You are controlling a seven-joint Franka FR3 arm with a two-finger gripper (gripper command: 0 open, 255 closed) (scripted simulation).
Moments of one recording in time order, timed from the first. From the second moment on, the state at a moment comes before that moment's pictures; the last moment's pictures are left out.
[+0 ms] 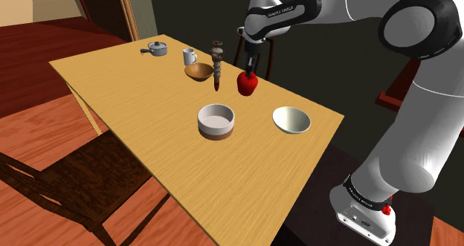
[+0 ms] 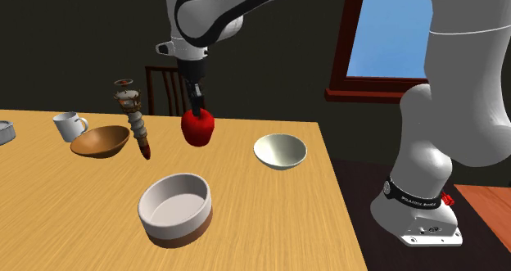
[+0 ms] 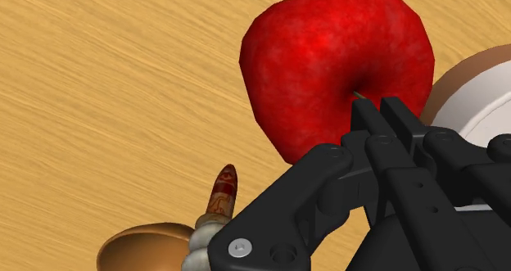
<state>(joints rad) 0.09 0.22 -0.20 -1.81 0.04 2.09 -0.77</state>
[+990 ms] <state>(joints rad) 0.09 0.15 -0.20 -1.69 0.03 1.91 -0.77</state>
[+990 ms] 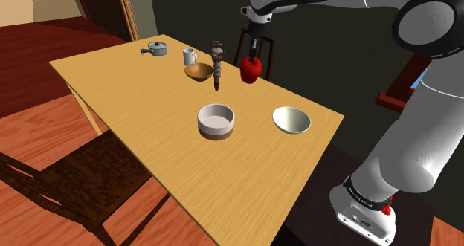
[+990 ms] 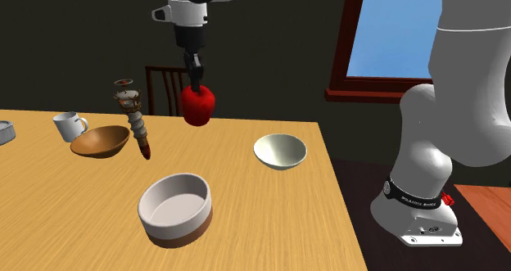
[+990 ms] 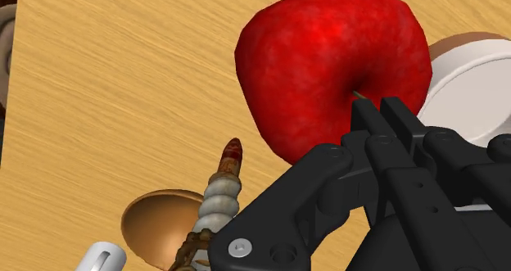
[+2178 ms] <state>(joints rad) 0.04 -0.51 -0.21 -2.20 -0.11 1.77 -0.79</state>
